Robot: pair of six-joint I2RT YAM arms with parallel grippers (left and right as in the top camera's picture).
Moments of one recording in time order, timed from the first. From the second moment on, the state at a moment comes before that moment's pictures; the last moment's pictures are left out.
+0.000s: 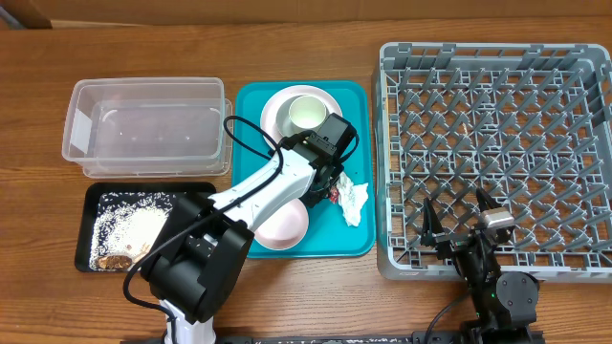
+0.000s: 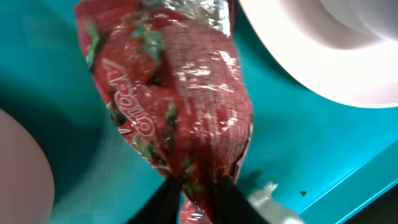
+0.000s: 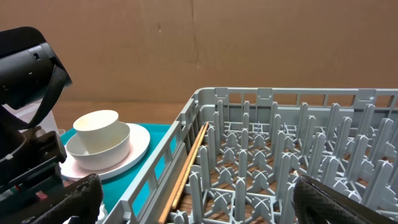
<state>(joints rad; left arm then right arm) -0.64 1.94 1.32 -0.71 -0.06 -1.51 0.11 0.01 0.02 -0.03 -0.09 0.07</state>
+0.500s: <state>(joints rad) -0.64 1.94 1.31 -0.71 -0.06 -1.48 0.11 0.01 0.02 -0.03 -0.09 0.07</state>
